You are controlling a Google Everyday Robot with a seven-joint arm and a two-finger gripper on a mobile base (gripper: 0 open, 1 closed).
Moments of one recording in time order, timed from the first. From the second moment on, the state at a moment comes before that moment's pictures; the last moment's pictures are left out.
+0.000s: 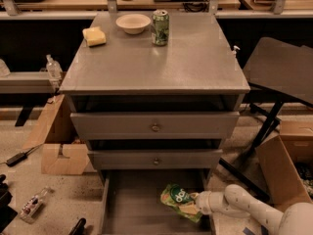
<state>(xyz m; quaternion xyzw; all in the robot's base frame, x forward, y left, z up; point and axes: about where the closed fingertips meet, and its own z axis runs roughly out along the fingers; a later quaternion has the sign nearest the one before) 0.523 -0.147 0.211 -0.40 0.80 0.32 0.30</state>
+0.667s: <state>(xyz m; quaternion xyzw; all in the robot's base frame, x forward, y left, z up) 0.522 -0.142 0.209 -0.40 0.80 0.32 0.30</state>
